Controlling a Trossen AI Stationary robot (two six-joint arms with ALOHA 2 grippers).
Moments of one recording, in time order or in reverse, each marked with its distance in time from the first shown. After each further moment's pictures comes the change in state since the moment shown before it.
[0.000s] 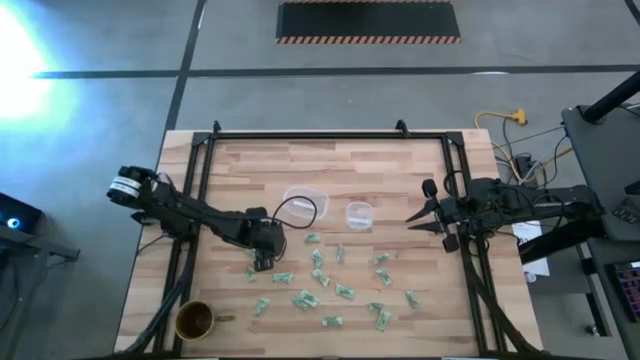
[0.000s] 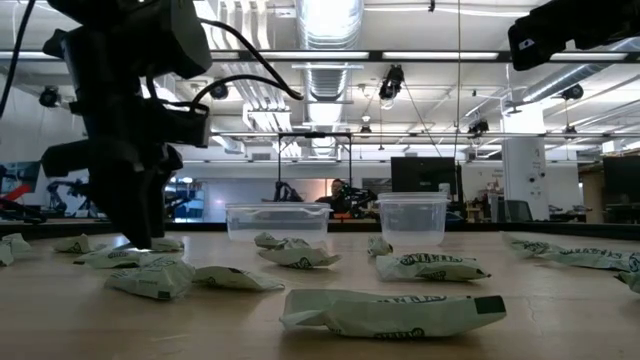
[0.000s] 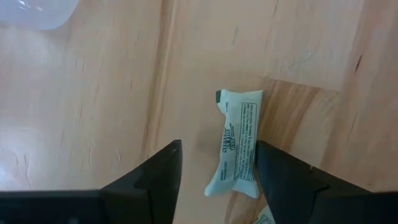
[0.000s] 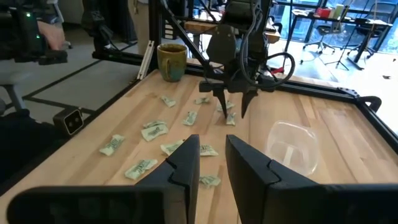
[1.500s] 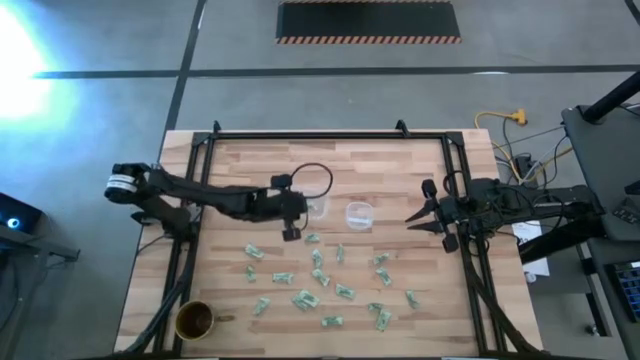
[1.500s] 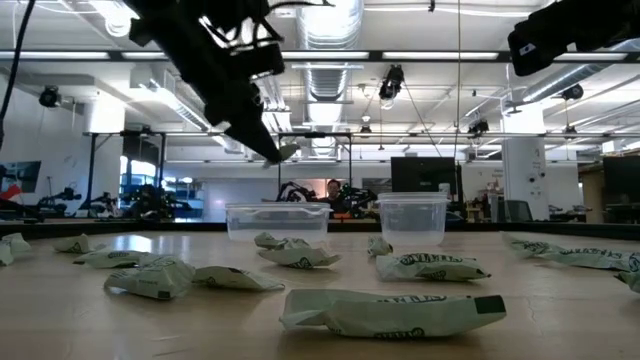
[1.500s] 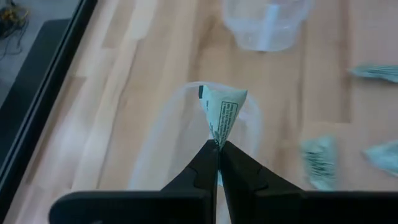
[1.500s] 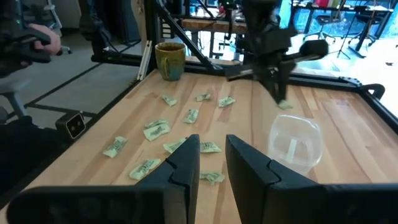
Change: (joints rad) left arm 0.224 -0.040 0.172 0.265 -0.158 0.422; right arm 0.000 0.001 -0.004 -0.008 0.008 0.056
